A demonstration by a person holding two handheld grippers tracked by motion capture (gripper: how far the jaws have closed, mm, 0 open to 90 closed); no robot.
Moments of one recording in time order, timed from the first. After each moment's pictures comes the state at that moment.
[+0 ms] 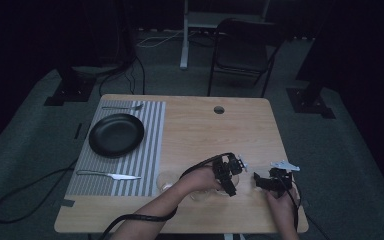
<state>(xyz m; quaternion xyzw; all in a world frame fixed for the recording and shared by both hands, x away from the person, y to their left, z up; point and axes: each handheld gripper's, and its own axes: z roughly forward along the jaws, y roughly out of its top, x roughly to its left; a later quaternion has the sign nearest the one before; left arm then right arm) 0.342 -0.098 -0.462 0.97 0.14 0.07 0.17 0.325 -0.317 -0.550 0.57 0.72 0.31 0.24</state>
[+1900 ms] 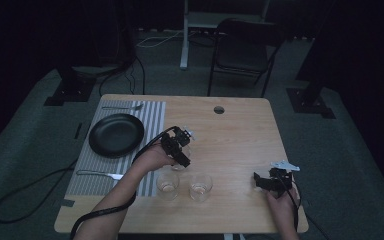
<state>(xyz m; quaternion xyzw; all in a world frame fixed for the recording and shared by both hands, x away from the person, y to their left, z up) 0.399 0.050 -0.434 0.93 0.30 0.12 0.15 0.324 -0.317 -0.550 0.57 0.72 0.31 0.24</state>
